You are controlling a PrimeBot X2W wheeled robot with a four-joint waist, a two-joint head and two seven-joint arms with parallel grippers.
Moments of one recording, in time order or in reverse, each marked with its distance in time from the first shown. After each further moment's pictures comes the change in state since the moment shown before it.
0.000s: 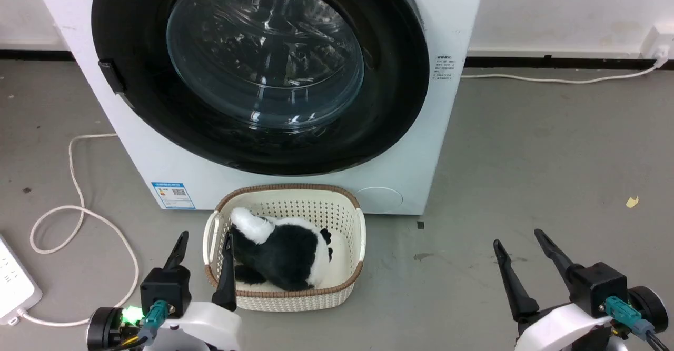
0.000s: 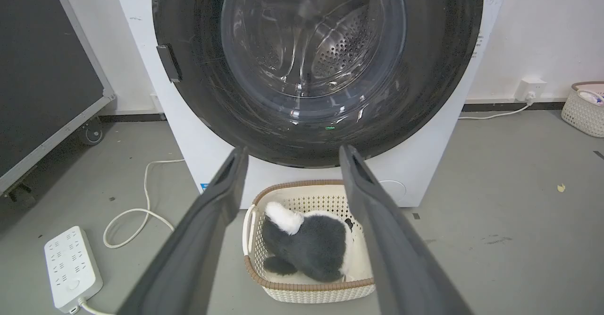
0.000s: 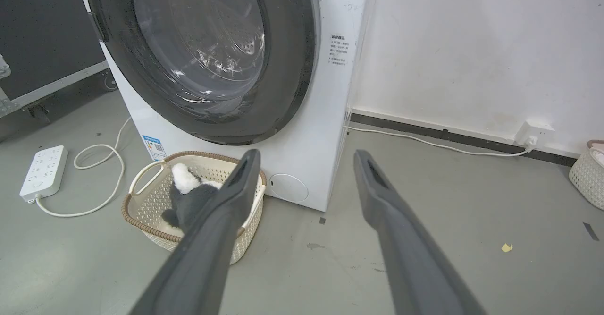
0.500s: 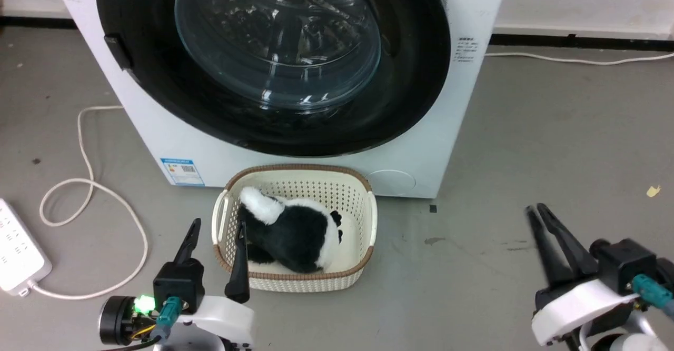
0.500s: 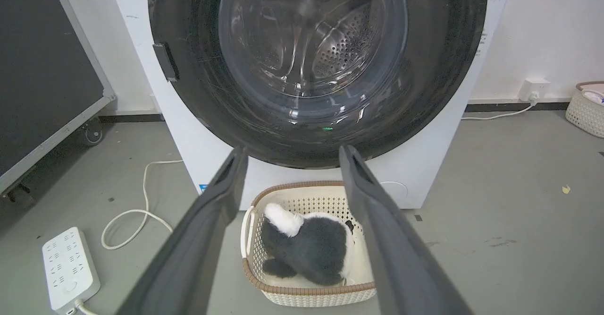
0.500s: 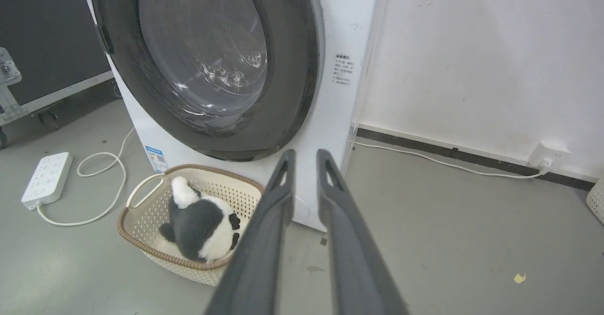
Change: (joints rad) left arm -0.025 0.001 -0.052 -0.007 0.001 0.032 -0.035; right arm -0.069 -0.068 0.001 -0.006 0.061 0.000 -0.027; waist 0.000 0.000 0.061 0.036
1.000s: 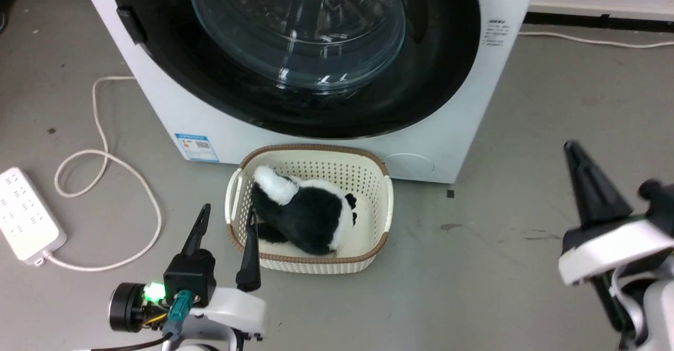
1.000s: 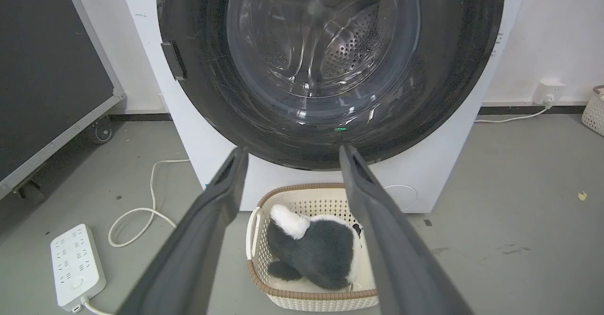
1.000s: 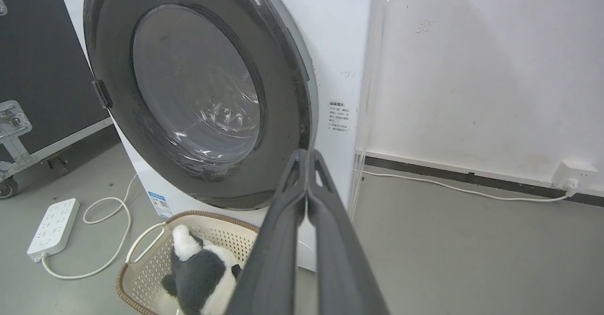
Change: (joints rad) left arm -0.032 0.000 -0.049 -0.006 0.000 0.034 -0.029; right arm -0.159 -0.053 -0.032 -0.001 0.143 0.000 0.037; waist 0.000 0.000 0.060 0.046
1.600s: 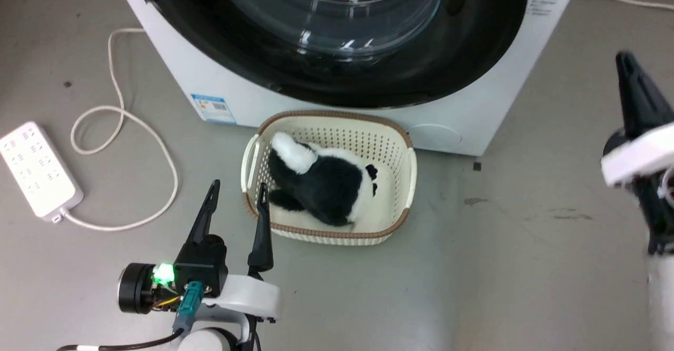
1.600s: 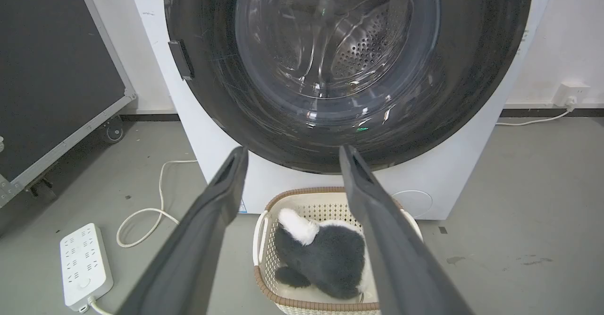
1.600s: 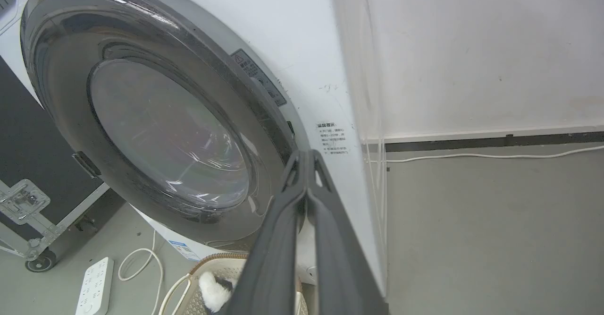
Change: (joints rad) left arm -0.054 0.000 -0.053 -0.021 -0.001 0.047 -0.040; right arm -0.303 -0.011 -0.098 0.147 0.217 0.000 0.161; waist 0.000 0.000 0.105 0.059
